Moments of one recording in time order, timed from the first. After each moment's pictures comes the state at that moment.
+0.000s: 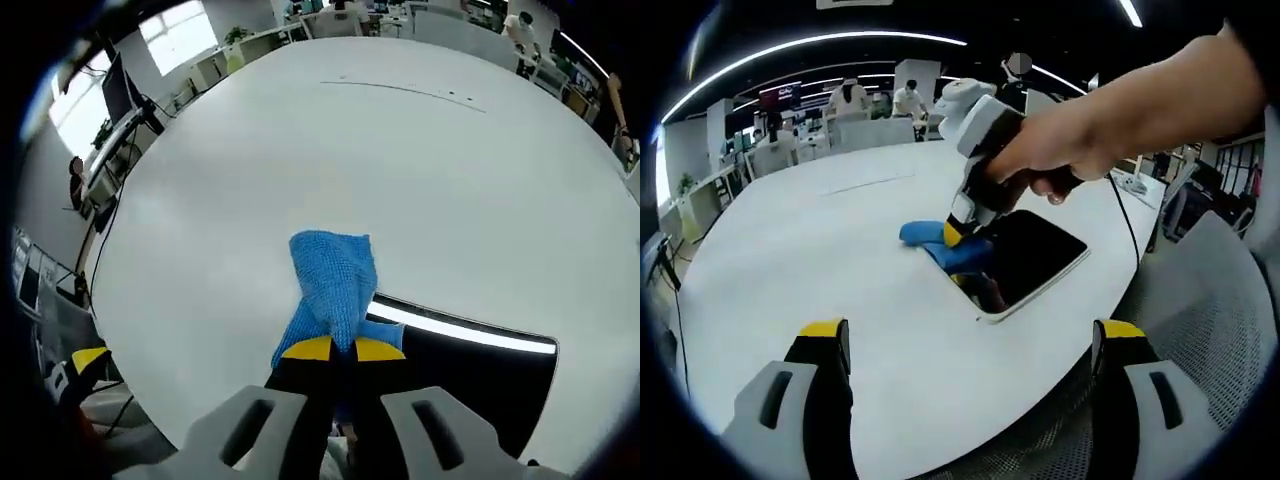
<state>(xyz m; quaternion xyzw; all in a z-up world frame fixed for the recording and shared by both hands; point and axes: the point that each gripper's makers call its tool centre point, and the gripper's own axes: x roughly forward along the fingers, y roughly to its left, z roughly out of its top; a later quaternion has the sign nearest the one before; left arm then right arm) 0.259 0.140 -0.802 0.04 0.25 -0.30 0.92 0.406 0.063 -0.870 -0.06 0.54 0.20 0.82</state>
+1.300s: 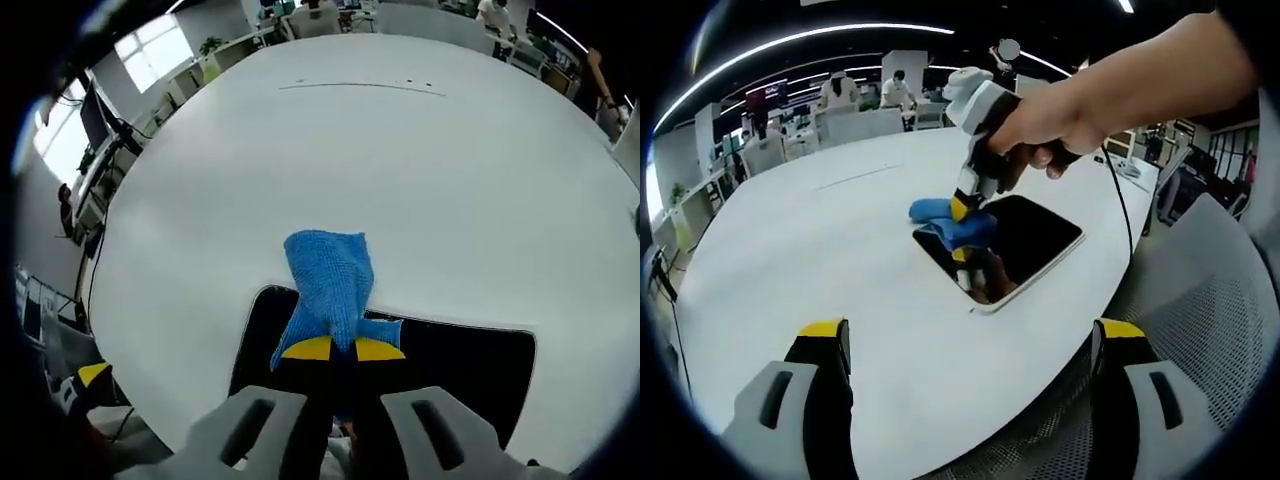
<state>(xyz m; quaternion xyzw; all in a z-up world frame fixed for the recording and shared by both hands) 0.257 0.134 -0.814 0.07 0.27 -0.32 0.90 0.412 0.019 -0.868 -0.03 0.55 0.16 0.82</state>
